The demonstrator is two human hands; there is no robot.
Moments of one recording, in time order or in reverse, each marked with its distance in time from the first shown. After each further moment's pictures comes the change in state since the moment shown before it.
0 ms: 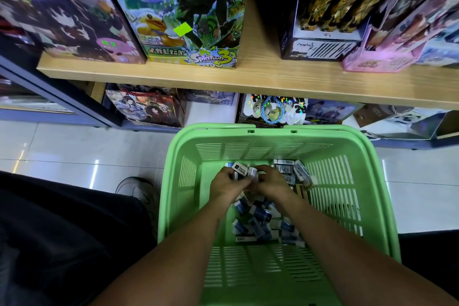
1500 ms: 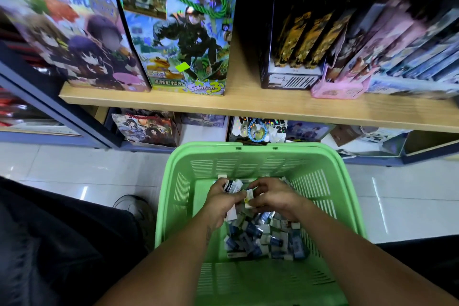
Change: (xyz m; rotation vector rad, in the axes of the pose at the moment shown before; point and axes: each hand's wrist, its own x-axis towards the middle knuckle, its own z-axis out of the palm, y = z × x) left_hand -0.021 0.015 -0.007 -0.449 -0.233 -0.021; right_hand -0.042 -0.025 -0.043 0.118 -0.219 -0.035
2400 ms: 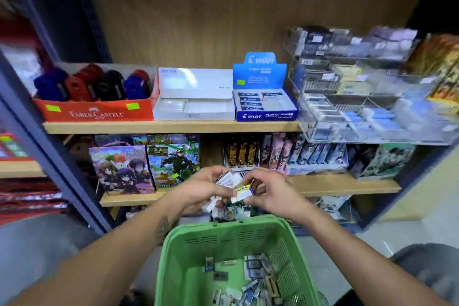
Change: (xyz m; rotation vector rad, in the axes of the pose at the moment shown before) left_hand -0.218 0.243 0.044 0.364 -0.436 0.532; right_hand -0.220 -0.170 -0.040 -0.662 0.411 -0.950
